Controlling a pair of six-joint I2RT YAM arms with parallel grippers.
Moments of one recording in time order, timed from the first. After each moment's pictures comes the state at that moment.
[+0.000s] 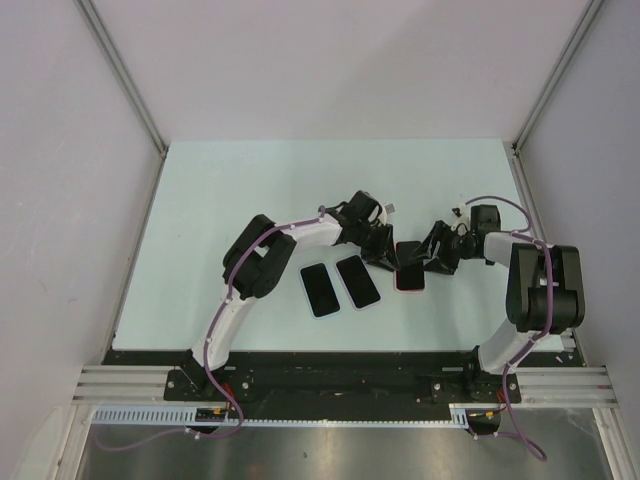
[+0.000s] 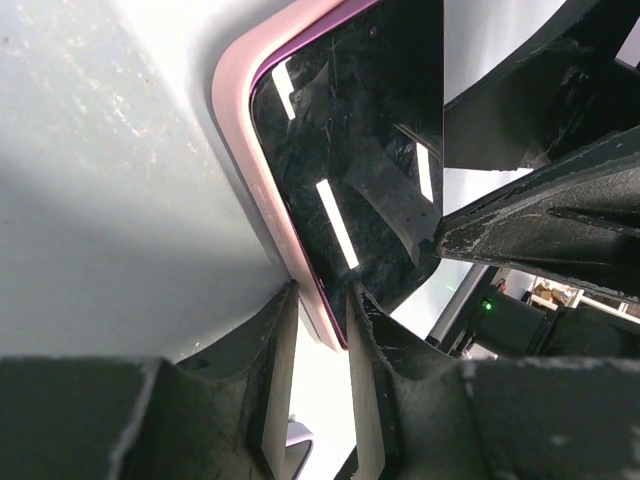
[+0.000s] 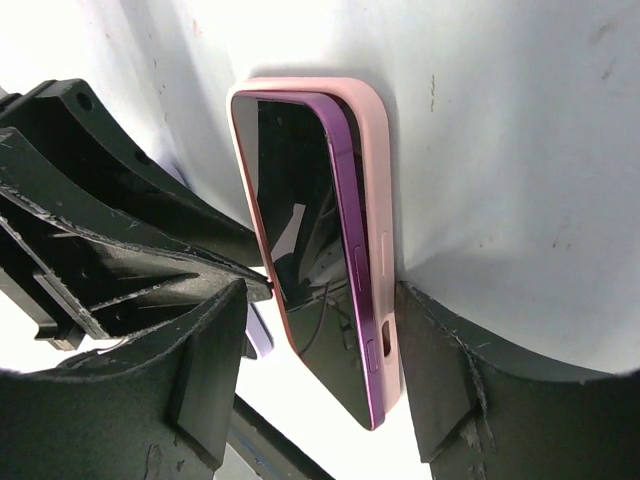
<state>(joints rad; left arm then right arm) -0.76 2.35 1.69 -0.25 0.64 -0.69 -0.07 1.67 0.82 -0.25 -0.68 0.41</state>
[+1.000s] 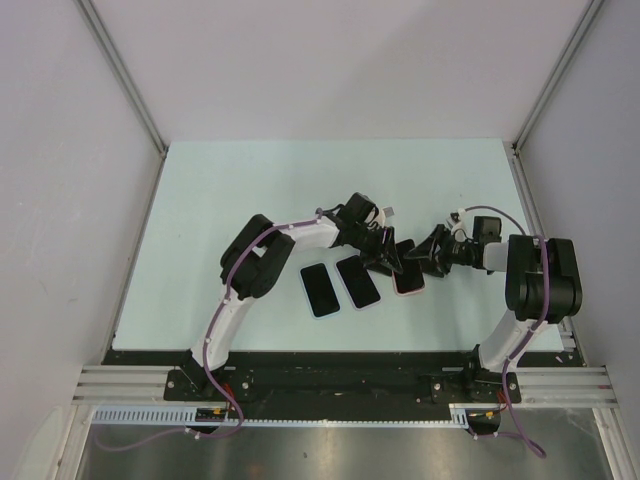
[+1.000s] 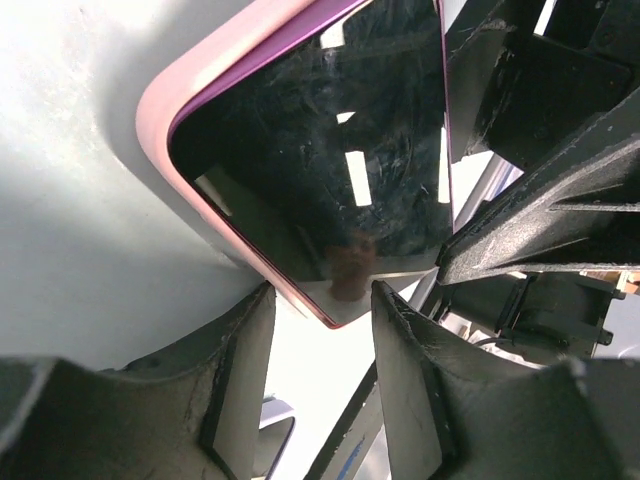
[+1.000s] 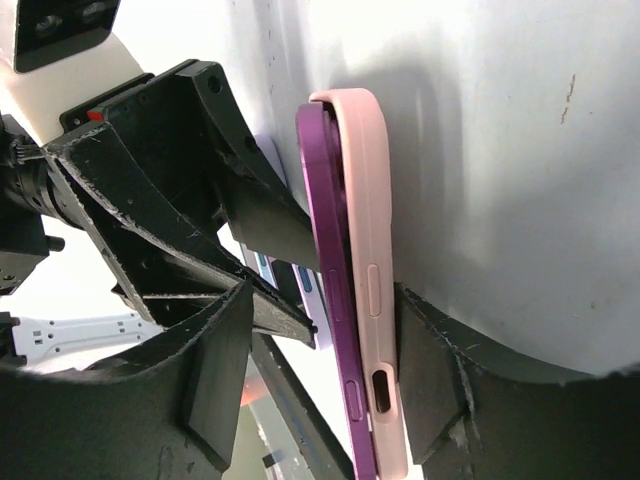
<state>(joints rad) -0.76 2.33 1.64 -0.21 0.73 -0.72 -0.11 1.76 0.71 0.09 -1.00 0.54</state>
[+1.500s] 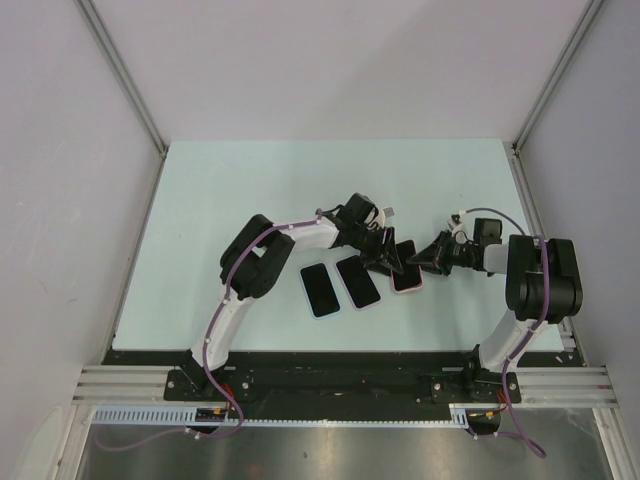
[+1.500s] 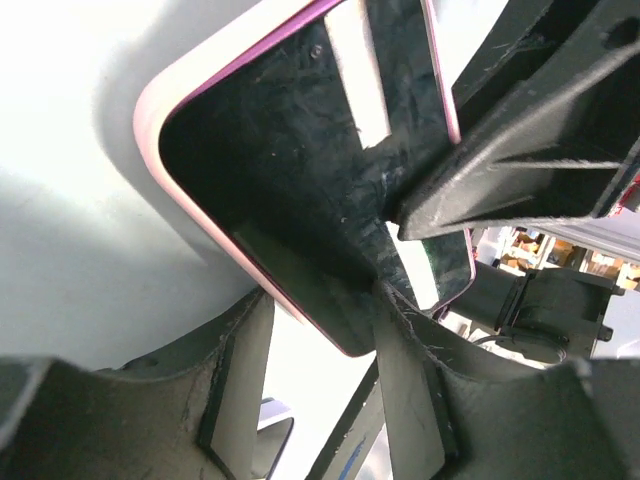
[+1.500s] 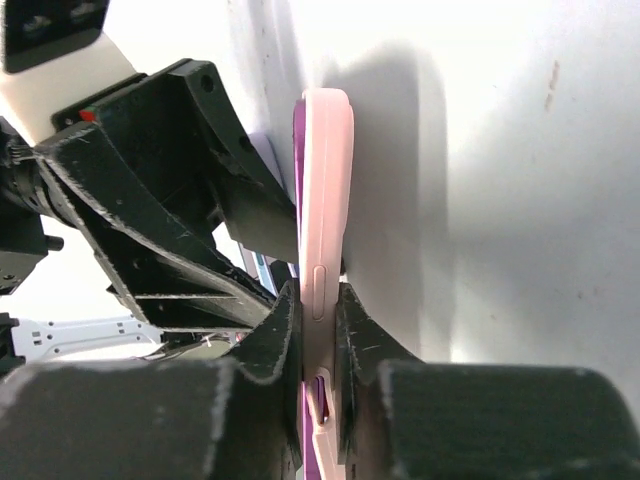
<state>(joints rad) -0.76 2.32 1.63 -0.19 0.74 -0.72 -0.12 1.76 0.70 0.11 -1.01 0.55</state>
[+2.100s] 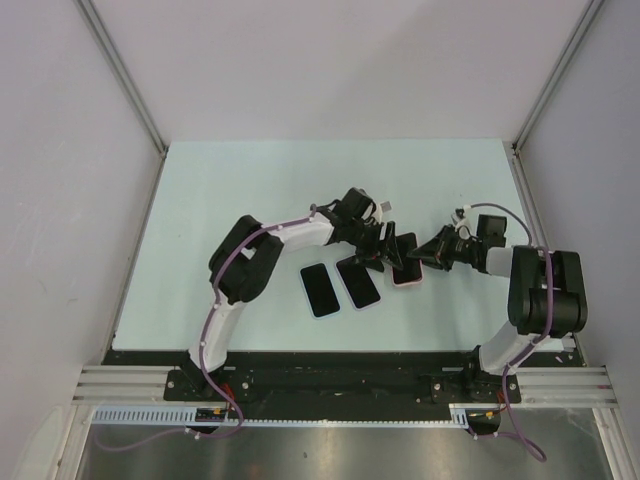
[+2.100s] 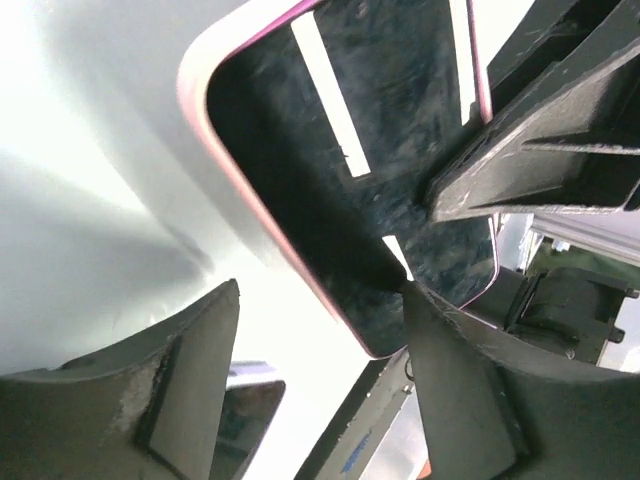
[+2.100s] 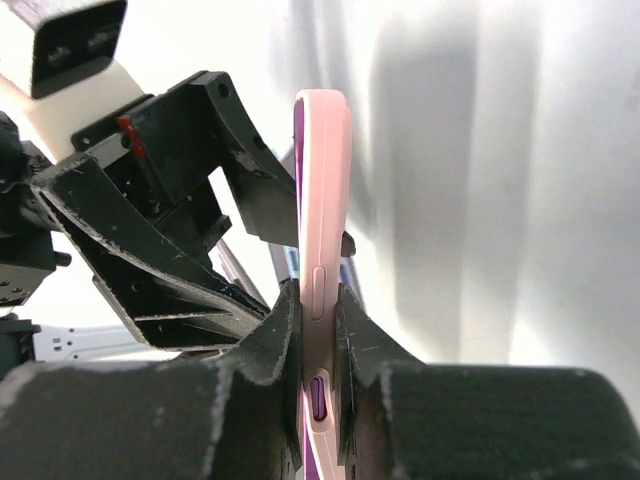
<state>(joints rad) -0.76 2.26 1.61 -0.25 0.69 -0.68 -0.12 1.68 0.67 0.12 -0.99 0.62</state>
